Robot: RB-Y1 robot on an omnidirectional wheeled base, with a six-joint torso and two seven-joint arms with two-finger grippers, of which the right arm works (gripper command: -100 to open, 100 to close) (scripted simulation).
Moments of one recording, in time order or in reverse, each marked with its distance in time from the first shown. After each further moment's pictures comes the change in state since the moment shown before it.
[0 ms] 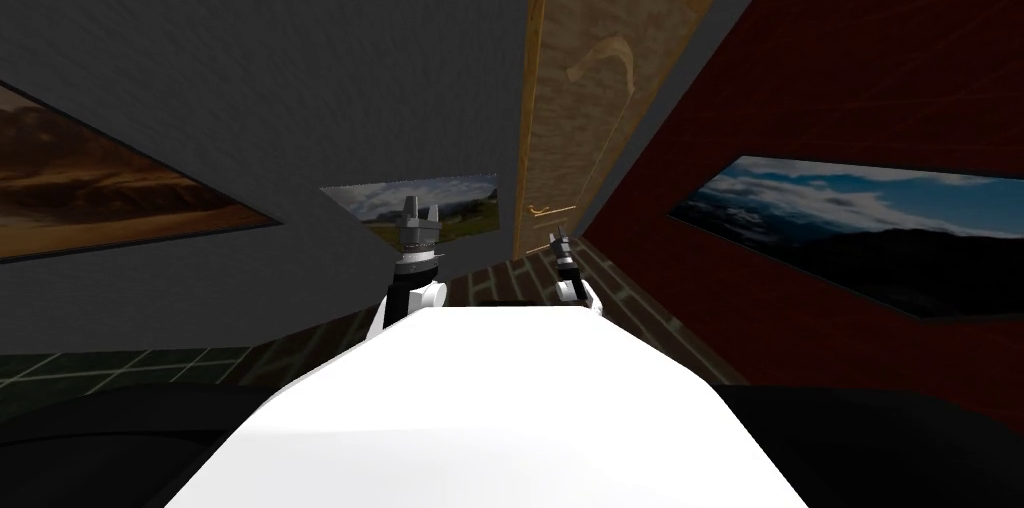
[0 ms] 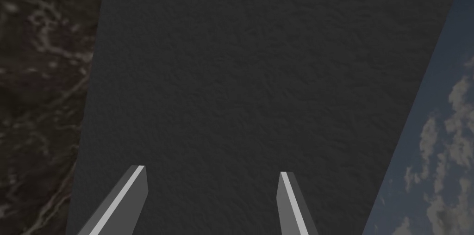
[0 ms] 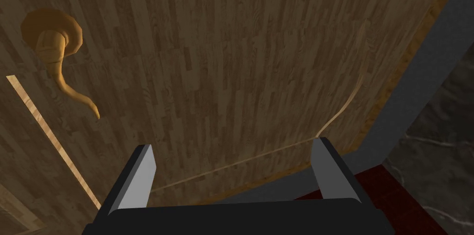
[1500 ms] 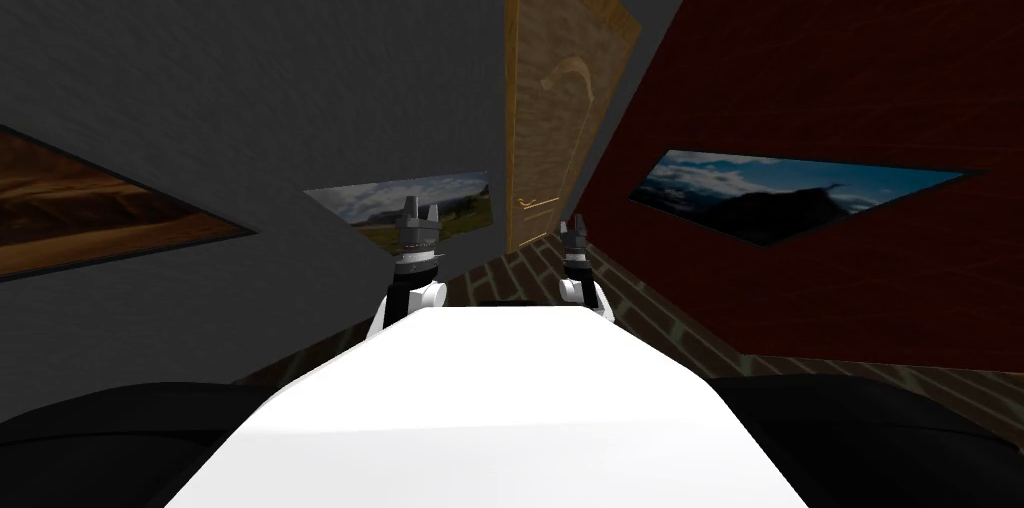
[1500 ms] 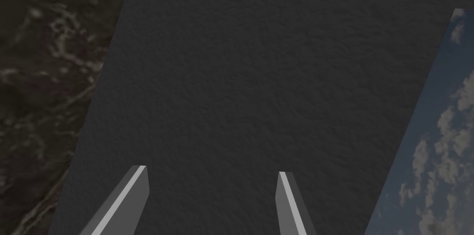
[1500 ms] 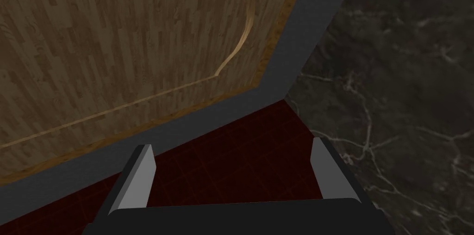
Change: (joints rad) arm 0.142 0.128 -0.072 -0.406 0.061 0.079 0.012
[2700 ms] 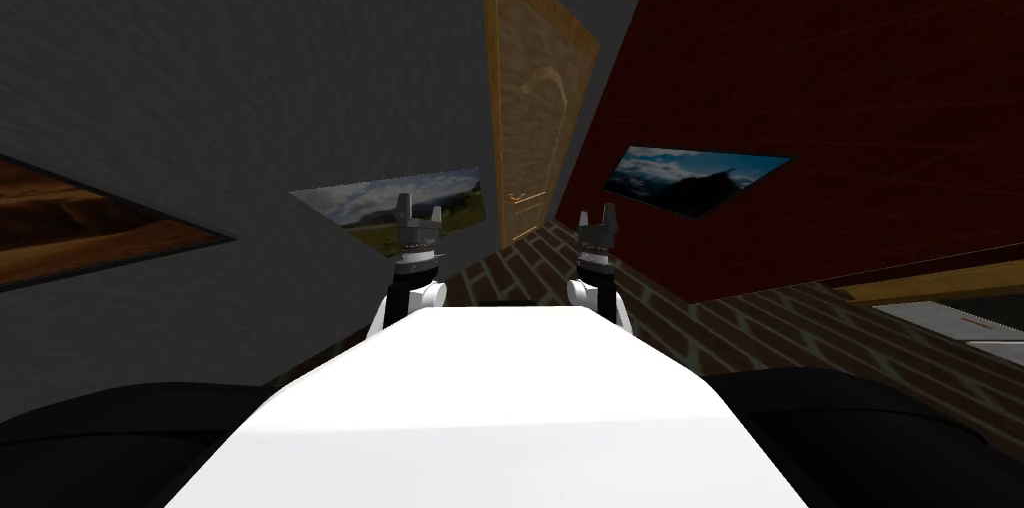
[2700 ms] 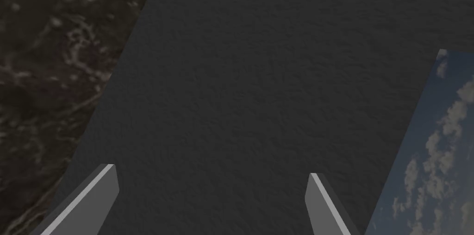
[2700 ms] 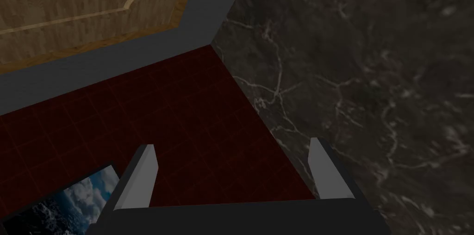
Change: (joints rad) arm 0.107 0.123 -0.054 -0.300 0.052 0.050 0.013
